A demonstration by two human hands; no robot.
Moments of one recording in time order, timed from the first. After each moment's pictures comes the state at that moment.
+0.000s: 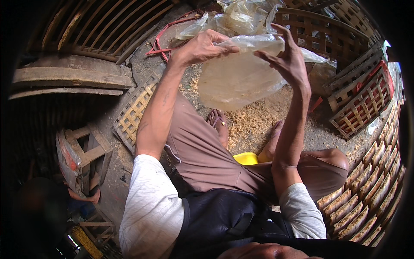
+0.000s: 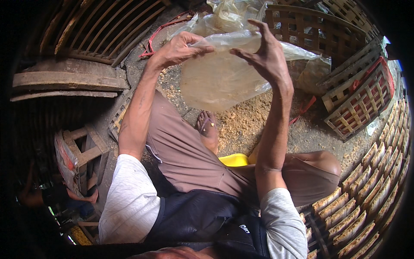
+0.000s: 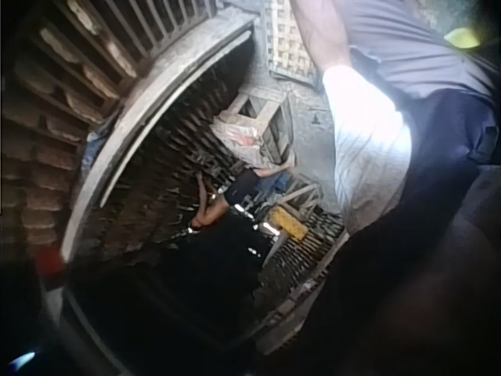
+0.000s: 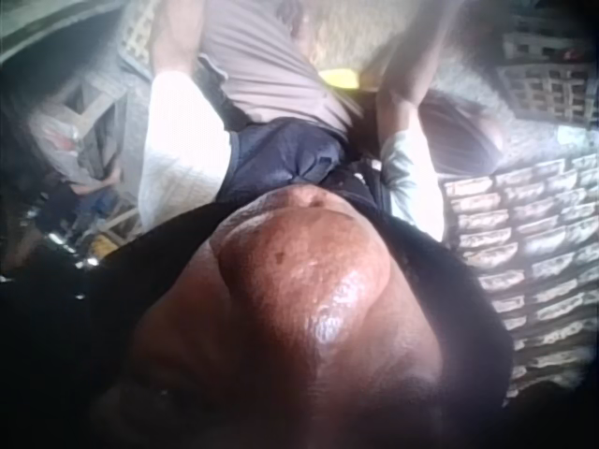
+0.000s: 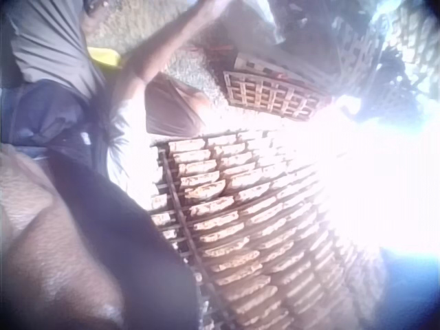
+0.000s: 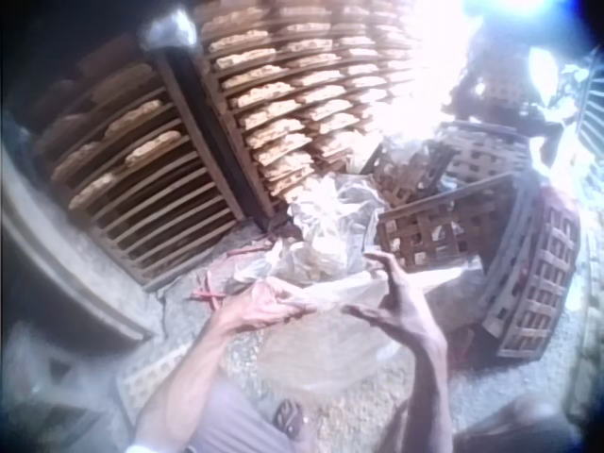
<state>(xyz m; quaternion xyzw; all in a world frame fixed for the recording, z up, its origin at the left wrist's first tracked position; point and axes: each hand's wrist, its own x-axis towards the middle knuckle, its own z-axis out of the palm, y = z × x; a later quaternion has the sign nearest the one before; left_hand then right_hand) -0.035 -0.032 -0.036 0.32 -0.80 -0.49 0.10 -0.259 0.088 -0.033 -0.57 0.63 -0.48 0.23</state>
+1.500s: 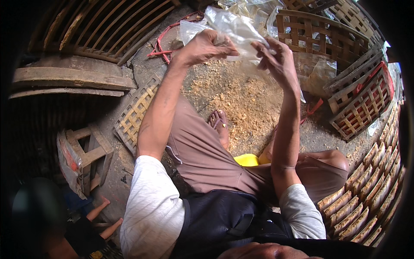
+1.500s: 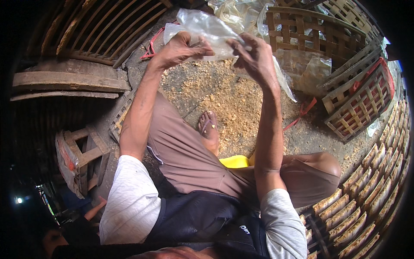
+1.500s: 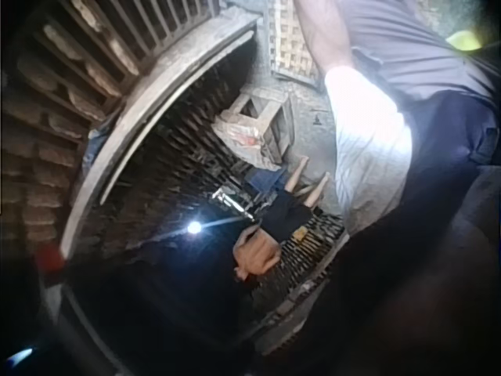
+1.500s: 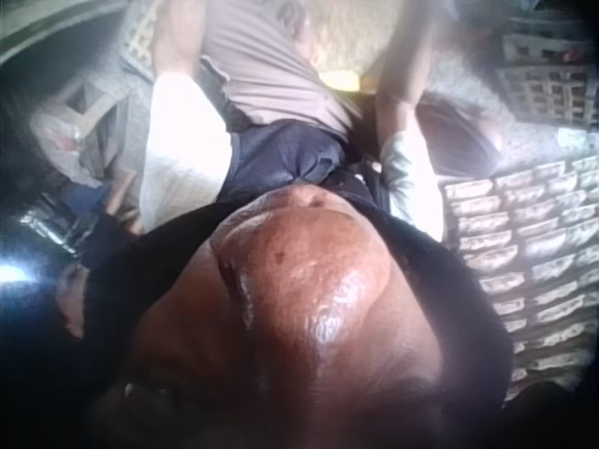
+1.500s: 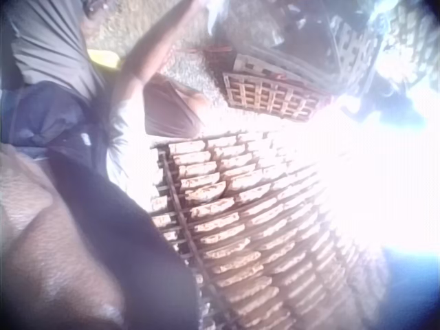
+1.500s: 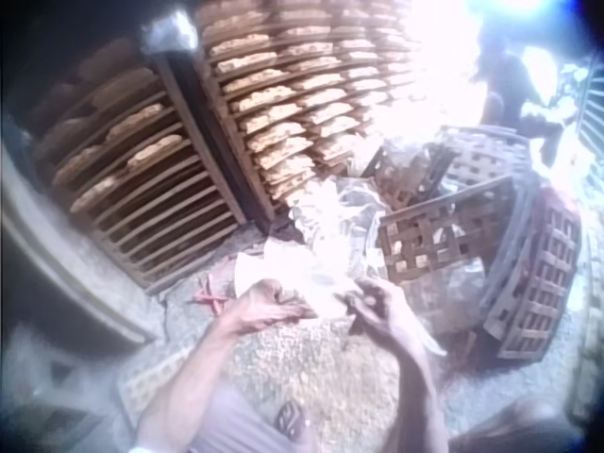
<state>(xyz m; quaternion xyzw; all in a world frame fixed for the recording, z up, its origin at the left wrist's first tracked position) -0.030 -0.033 -0.036 0.32 -0.72 -0.60 0.15 -0.252 0.072 -0.062 -0.53 0.57 -0.48 0.40</state>
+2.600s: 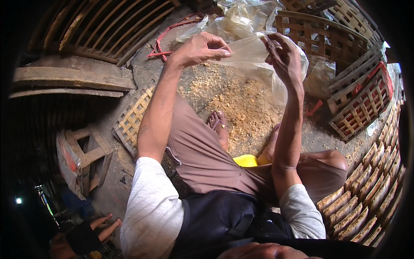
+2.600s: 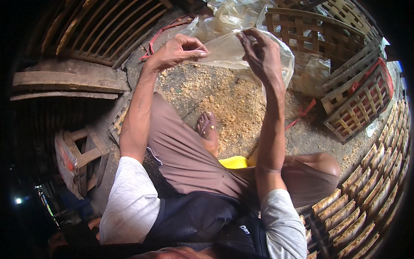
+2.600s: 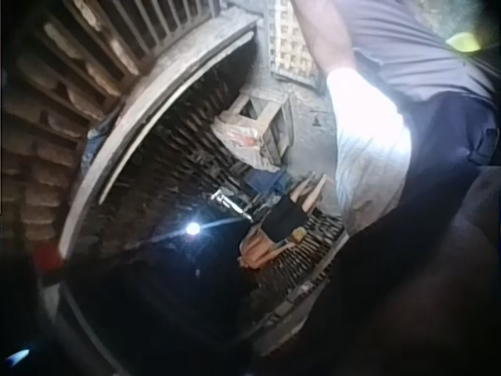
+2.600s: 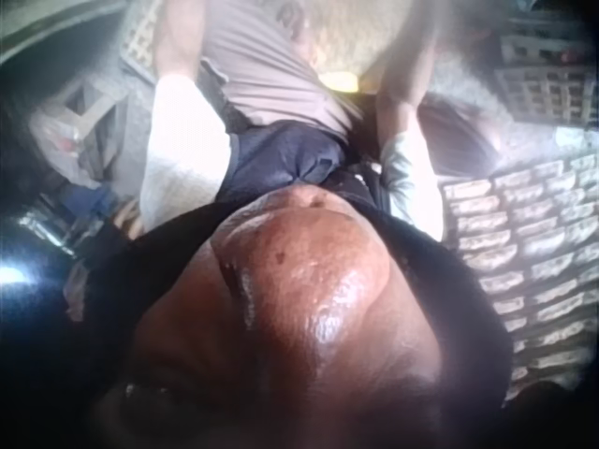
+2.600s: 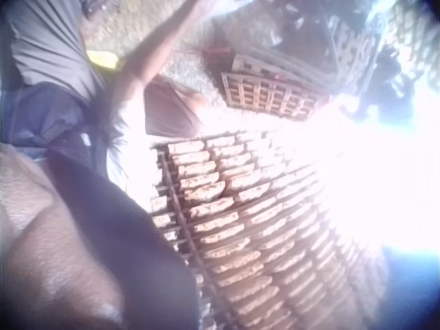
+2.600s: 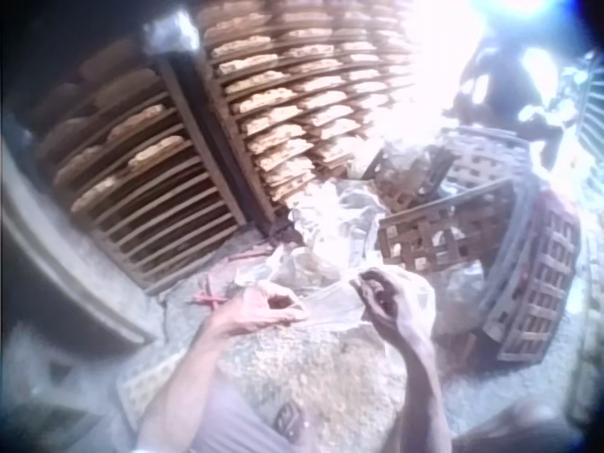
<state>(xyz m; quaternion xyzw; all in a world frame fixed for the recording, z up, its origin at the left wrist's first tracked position) -0.022 -0.033 -0.025 0.33 -0.79 -0.50 0.10 -0.256 0.071 -0.052 -0.52 0.61 -0.51 0.29</state>
